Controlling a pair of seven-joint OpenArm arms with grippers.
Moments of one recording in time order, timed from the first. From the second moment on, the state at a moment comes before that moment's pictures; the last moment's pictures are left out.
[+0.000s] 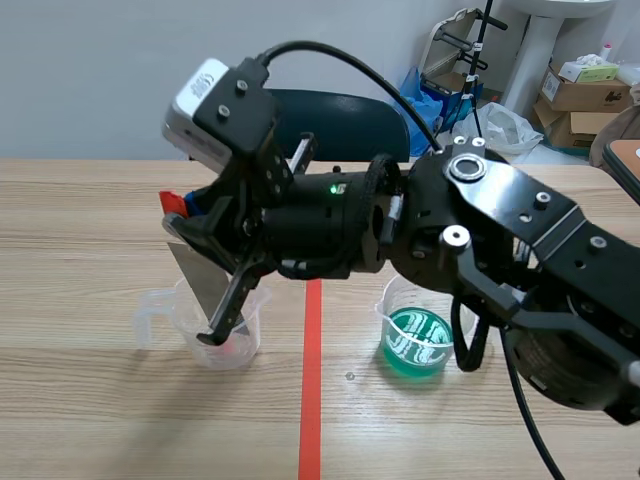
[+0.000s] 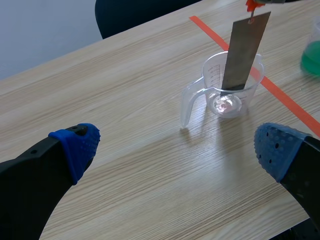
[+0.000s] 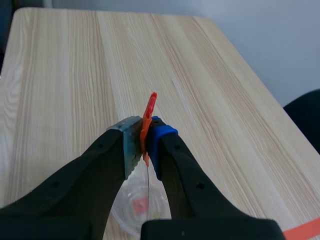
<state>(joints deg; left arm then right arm) 80.3 -36.4 -29.1 116.4 -21.2 -13.4 -31.6 10.5 15.9 -38.5 97.0 8.8 34.0 -8.6</state>
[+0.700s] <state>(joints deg) 80.3 -36.4 -29.0 116.4 -21.2 -13.4 -32.4 18.3 15.9 -36.6 105.9 25.8 34.0 -28.0</state>
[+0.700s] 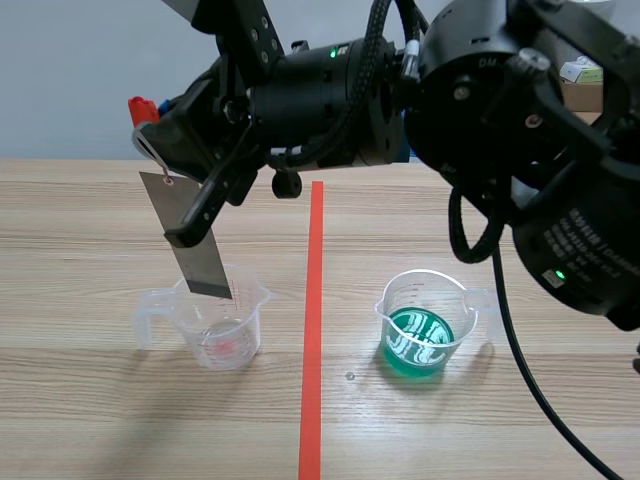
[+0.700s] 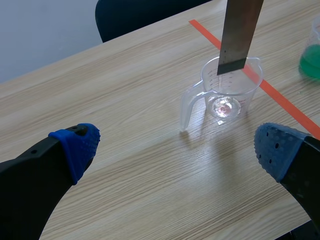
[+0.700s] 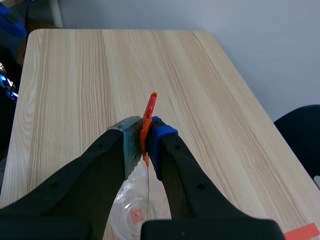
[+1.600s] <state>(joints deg) 80.3 -36.4 -29.0 116.3 -21.2 -13.4 -32.4 25.1 15.4 -35.7 112.5 36.7 28.2 -39.5</state>
